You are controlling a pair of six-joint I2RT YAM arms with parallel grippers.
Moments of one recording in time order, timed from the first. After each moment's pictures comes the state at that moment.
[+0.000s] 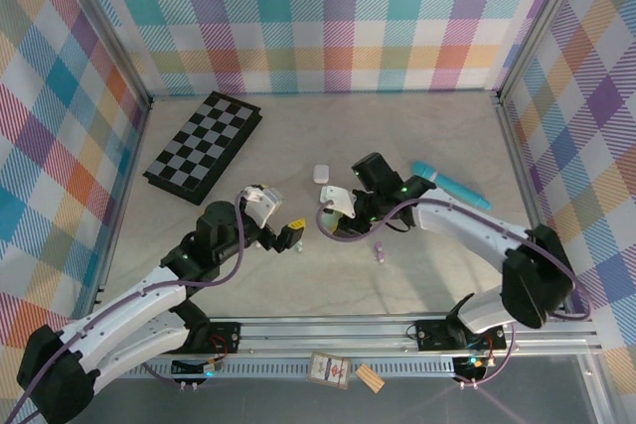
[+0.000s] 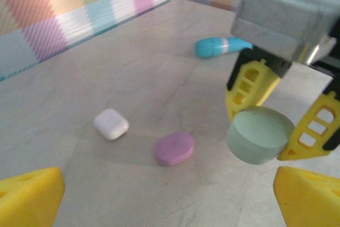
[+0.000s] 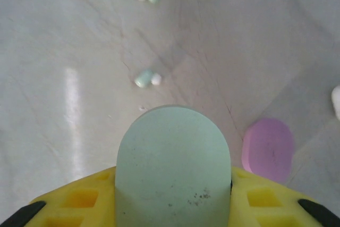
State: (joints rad) left arm -0.68 0.81 0.50 0.02 0.15 0.12; right arm 0.73 1.40 1.04 -0.61 -0.44 -0.63
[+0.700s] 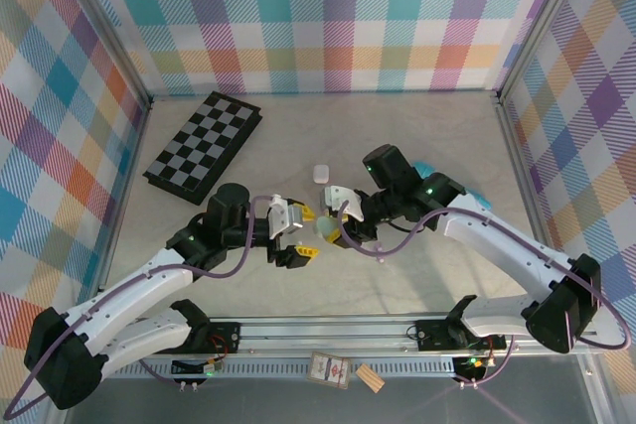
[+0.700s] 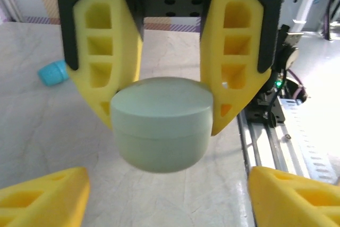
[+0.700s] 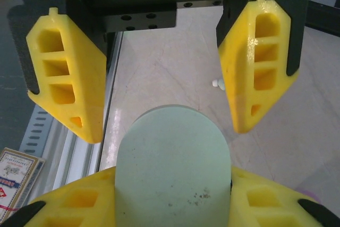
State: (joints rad) left arm -0.68 0.94 0.64 -0.11 0.73 0.30; right arm 0.78 1.27 1.16 -0.77 -0.65 -0.64
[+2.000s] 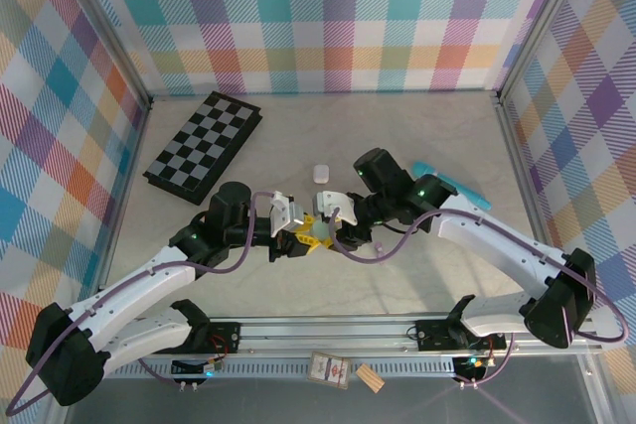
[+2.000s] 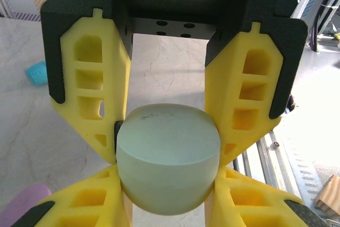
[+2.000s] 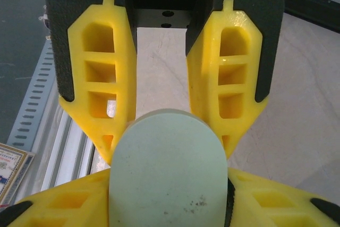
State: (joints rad) left arm -0.68 0.96 0.64 -0.07 0.76 0.24; right arm 0.82 1.29 1.17 -0.76 -0.58 -0.66
